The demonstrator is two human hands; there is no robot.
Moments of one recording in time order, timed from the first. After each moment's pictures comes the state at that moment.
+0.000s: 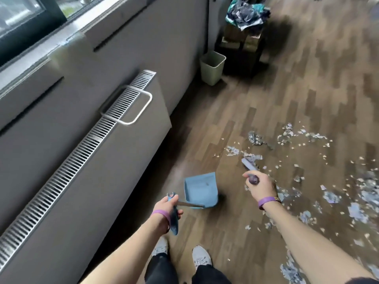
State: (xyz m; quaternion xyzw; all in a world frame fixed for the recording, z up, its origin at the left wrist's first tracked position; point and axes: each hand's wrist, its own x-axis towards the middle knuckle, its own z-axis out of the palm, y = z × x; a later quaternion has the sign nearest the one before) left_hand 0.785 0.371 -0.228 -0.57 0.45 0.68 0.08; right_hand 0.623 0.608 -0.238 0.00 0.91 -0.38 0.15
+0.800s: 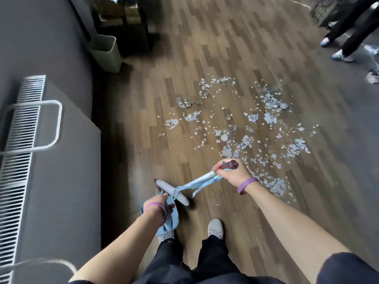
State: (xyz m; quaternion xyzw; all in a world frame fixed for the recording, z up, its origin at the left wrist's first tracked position) left_hand 0.822 0.350 -0.266 -0.55 0.51 0.60 0.28; right_hand 0.803 0.594 -0.206 0.19 0.83 -0.51 0.15
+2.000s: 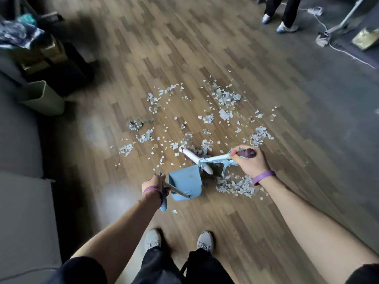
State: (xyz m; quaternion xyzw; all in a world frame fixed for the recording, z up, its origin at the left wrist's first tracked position) left_hand 0.738 0.742 -0.240 -0.42 0.66 0.57 0.27; right_hand 0.829 1.010 -0.191 0.32 0.78 -0.53 -0.04
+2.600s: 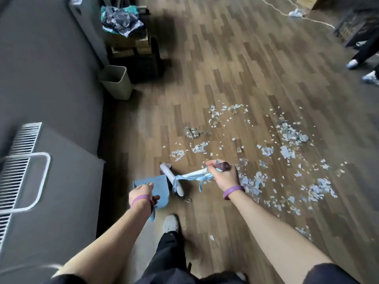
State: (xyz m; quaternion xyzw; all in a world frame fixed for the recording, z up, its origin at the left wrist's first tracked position) left_hand 0.564 0.416 -0.232 -0.53 0.58 0.60 0.12; right_hand 0.562 0.651 -0.216 0.24 0.77 -0.58 0.08
